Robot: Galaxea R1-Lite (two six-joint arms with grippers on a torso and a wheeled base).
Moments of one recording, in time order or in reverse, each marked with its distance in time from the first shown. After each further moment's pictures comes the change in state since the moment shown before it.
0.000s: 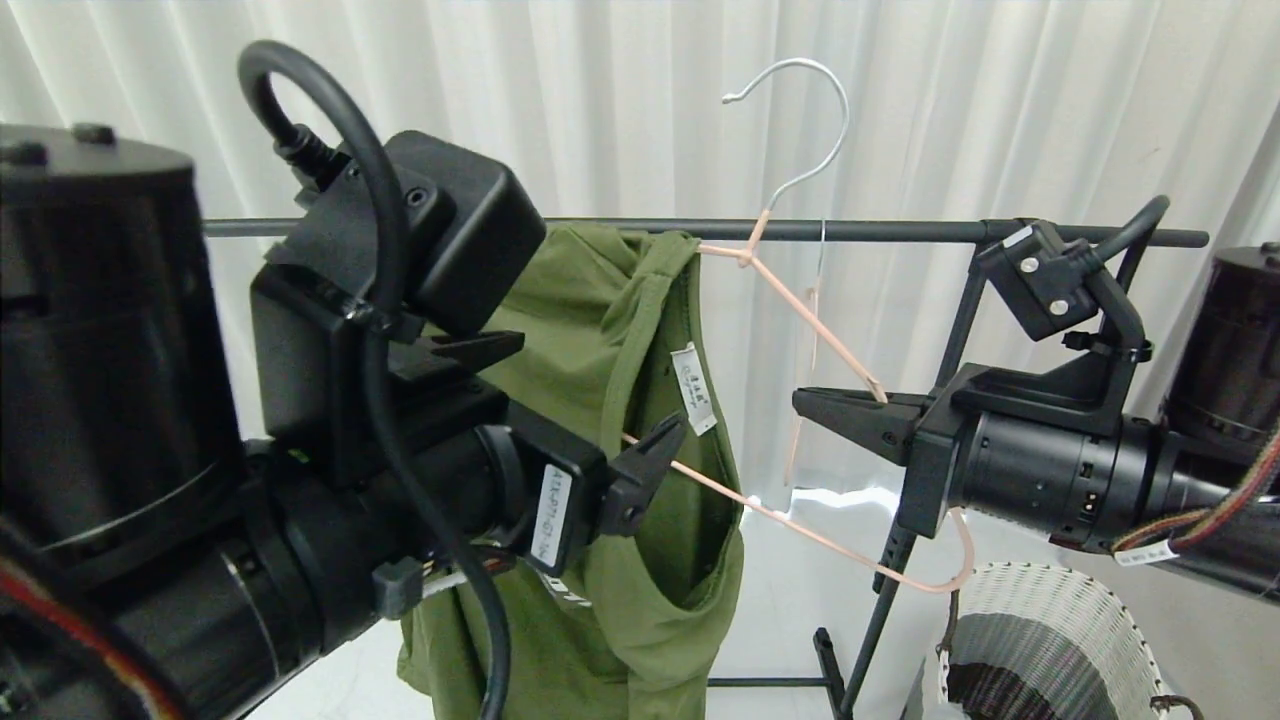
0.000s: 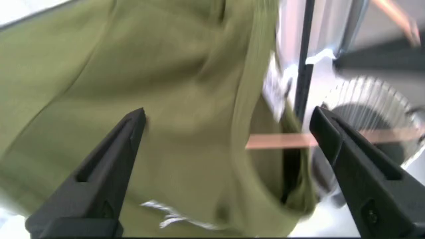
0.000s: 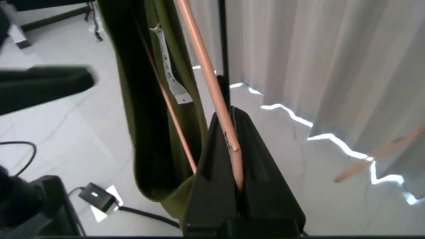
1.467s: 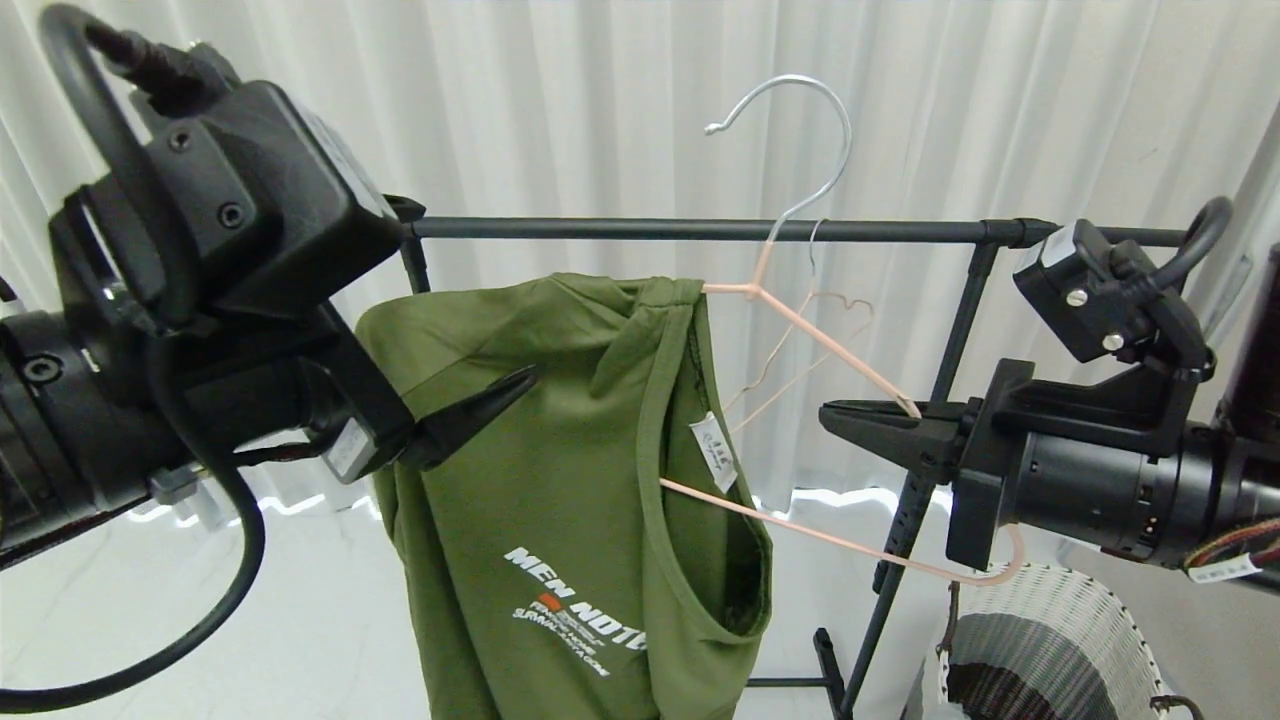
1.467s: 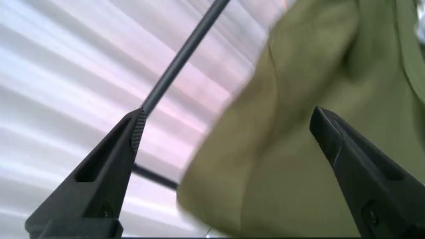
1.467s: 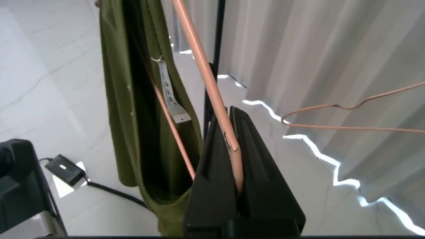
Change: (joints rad) left arm 0.335 -0.125 0.001 -0.008 -0.390 0.683; right arm 0.001 -0.069 -0.002 0.118 0.024 -0.170
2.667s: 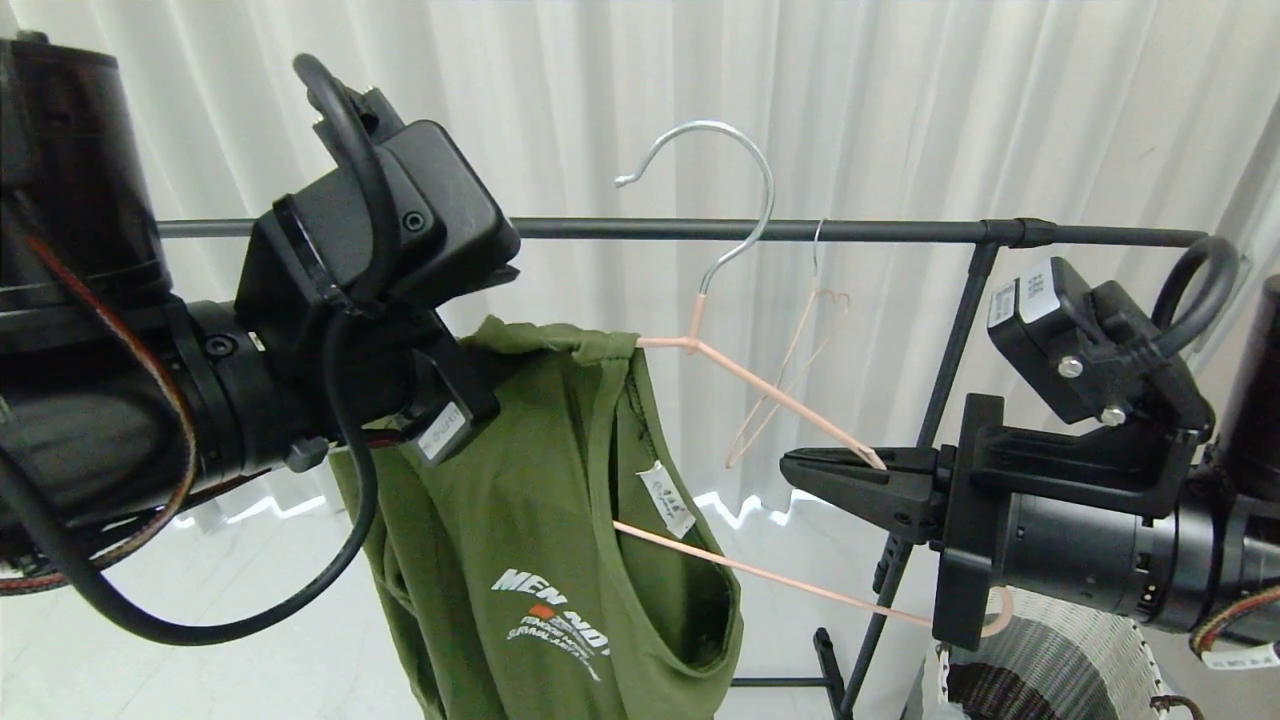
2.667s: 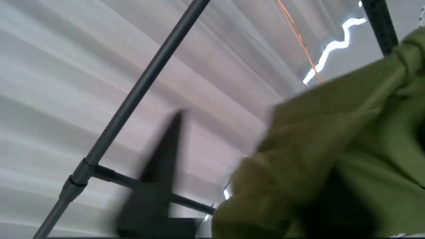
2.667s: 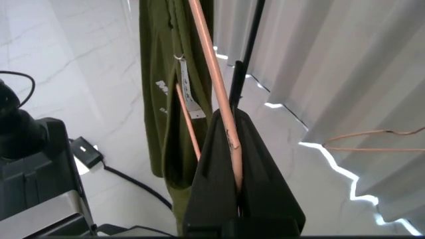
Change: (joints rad) left arm 0.005 0.112 -0.053 0.000 0.002 -0.043; right arm 0.113 0.004 0.020 -0.003 0.000 -0.026
